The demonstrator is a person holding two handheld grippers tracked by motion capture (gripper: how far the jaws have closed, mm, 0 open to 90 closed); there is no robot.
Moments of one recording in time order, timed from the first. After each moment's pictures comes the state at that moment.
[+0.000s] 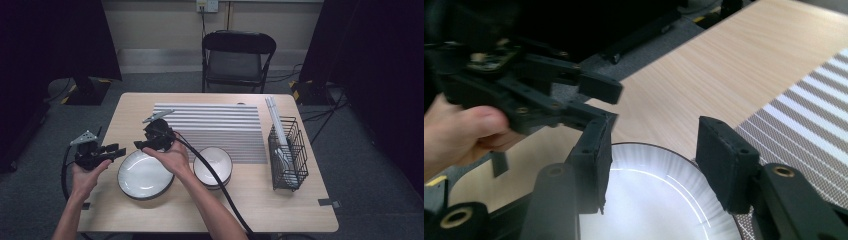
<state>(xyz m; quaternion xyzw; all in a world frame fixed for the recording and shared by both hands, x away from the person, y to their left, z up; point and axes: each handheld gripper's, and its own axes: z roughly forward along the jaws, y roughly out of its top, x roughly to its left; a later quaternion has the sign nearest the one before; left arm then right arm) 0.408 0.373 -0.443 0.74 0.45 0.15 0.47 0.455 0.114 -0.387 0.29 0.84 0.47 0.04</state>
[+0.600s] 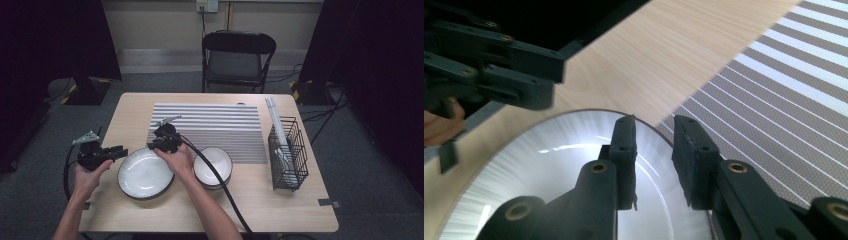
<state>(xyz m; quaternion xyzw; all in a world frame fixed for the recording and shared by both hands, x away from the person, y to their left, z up) 0.413 0.370 -0.449 0.75 0.45 0.12 0.47 0.473 0.102 -0.431 0.34 0.83 0.44 0.03</state>
